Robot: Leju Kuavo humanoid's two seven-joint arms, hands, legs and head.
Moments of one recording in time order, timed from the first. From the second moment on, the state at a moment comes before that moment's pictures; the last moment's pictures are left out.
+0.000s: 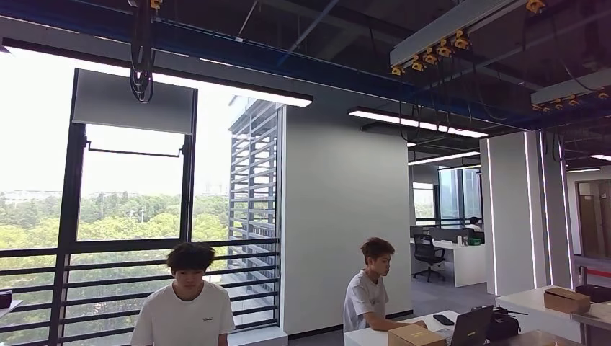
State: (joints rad) left arm -0.17 -0.04 -1.25 -0.27 1.32 0.47 -0.36; right arm -0.40 -0.22 0.90 -1.34 0.65 -0.53 0.41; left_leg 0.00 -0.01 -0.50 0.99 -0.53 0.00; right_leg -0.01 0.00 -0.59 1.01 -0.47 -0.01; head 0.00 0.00
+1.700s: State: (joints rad) left arm -0.12 -0.06 -1.06 -0.24 1.42 0.49 -0.37; right arm -0.09 -0.25 0.74 -2.16 0.34 -0.70 -0.16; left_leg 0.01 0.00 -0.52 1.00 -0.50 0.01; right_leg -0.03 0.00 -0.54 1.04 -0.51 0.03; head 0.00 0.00
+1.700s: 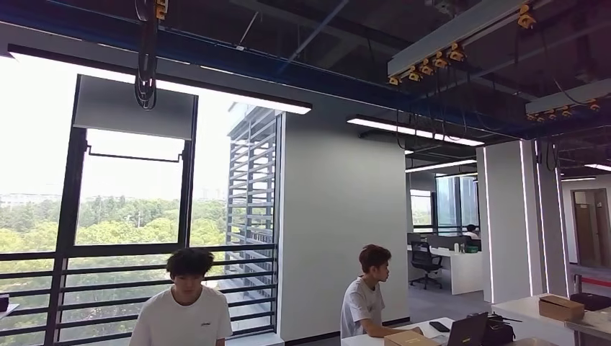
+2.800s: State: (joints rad) left arm -0.12 -0.06 -1.06 -0.24 1.42 0.50 -0.37; right arm -0.07 -0.22 0.72 -2.15 0.31 -0.70 -0.19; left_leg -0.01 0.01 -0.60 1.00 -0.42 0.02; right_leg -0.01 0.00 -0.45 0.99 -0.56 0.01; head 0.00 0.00
